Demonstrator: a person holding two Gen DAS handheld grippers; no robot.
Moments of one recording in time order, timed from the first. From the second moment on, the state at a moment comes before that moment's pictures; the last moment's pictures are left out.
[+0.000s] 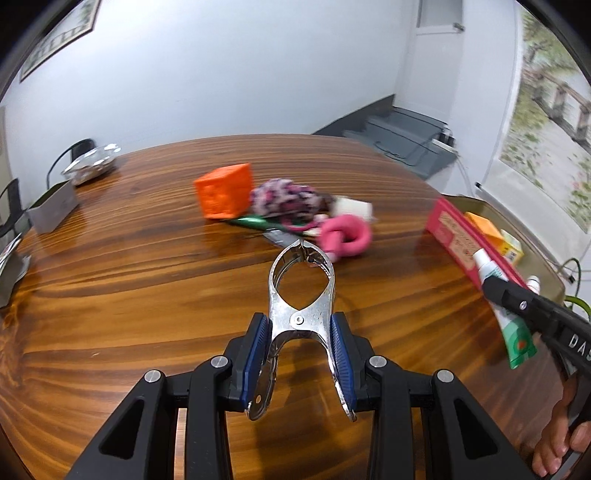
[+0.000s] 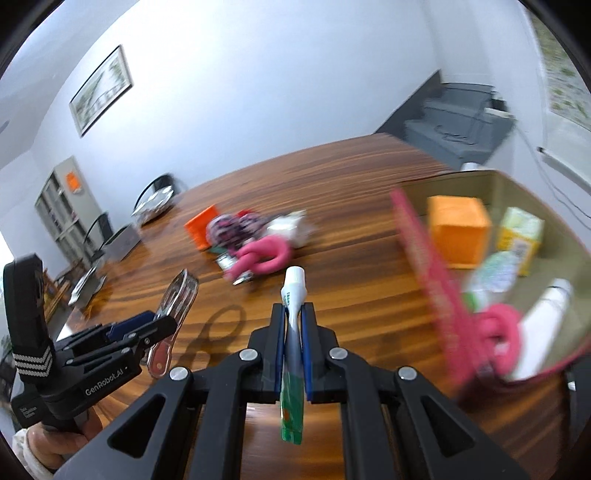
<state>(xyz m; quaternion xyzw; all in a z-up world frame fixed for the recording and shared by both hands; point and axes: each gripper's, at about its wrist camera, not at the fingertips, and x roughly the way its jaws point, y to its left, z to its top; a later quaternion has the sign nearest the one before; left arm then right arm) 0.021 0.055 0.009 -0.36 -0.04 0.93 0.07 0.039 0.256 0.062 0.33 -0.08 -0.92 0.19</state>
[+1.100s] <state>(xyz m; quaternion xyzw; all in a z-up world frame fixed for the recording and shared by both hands) -0.037 0.262 0.068 -0.34 0.00 0.91 0.25 0.023 0.434 0.078 0.28 -0.15 -0.95 -0.01</state>
